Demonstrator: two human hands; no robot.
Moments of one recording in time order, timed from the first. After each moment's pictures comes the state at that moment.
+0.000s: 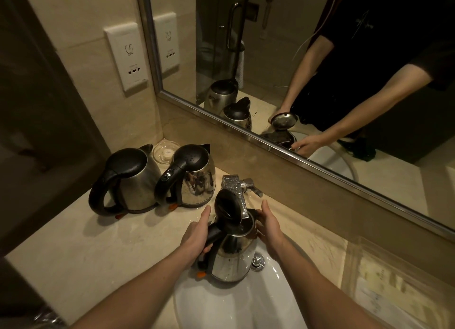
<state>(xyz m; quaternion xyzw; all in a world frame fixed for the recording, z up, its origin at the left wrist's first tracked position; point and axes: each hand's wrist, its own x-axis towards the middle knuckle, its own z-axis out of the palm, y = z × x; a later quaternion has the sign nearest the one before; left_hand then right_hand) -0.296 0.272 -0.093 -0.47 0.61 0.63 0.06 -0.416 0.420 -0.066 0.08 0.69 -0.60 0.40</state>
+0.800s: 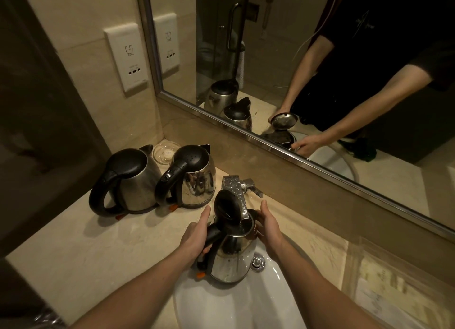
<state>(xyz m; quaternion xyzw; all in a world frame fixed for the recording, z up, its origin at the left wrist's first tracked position) -0.294 0.271 -0.091 -0.48 0.60 0.64 0.06 -0.415 0.417 -0.067 0.07 0.69 -0.60 0.40</state>
